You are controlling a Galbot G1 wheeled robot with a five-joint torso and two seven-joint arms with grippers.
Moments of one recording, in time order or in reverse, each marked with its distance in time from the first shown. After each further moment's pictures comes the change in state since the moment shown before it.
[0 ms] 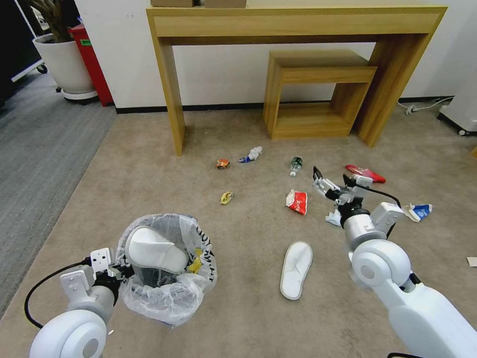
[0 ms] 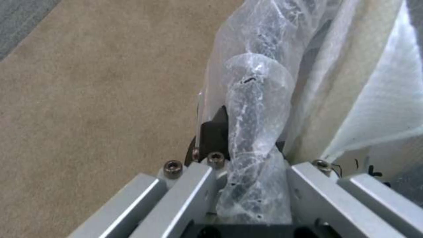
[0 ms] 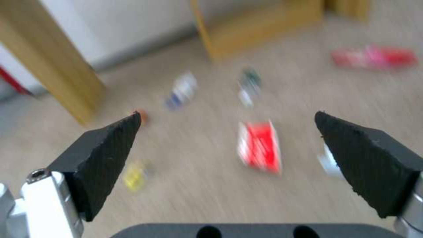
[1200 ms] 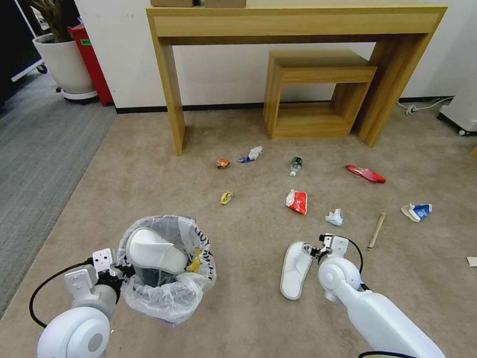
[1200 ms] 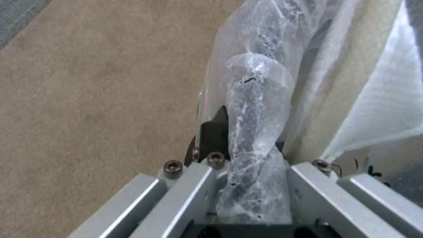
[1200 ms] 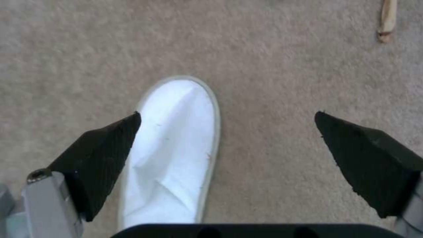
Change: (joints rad) left arm -0.028 -0.011 0.015 0.048 0.004 -0.010 0.001; right arm 0.098 0.099 -0.231 -0.438 0.052 -0.160 0.196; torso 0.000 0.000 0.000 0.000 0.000
